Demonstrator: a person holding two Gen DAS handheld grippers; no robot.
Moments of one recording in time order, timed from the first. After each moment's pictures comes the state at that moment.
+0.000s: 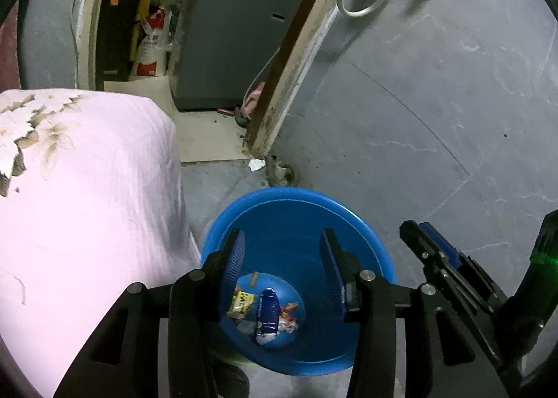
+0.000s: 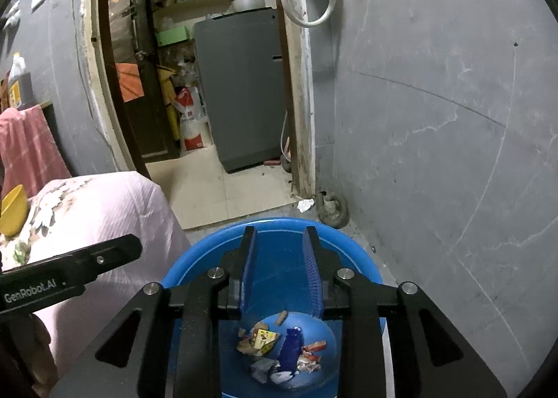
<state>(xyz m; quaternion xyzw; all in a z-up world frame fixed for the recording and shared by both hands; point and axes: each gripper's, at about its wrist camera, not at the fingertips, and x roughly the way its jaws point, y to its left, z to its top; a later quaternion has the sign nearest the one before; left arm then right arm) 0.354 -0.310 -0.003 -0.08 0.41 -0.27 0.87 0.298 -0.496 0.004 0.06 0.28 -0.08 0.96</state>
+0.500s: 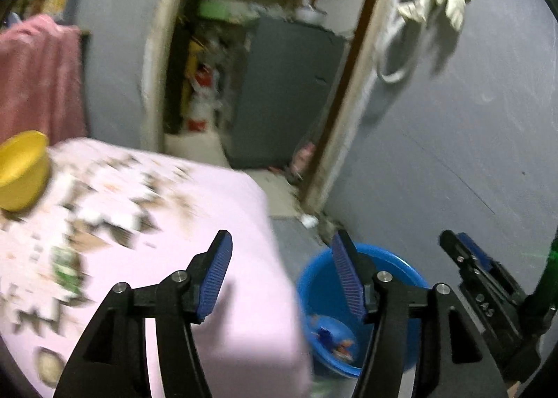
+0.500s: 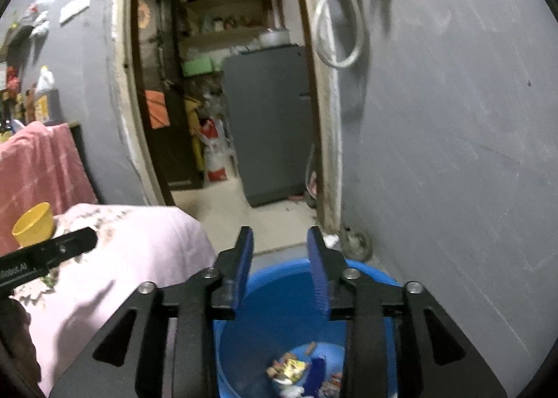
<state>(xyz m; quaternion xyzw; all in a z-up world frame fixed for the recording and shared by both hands) 0.322 -0.211 0.051 -0.07 0.29 -0.17 0.94 0.293 -0.447 0.033 0.05 0.20 -0.04 0.98</state>
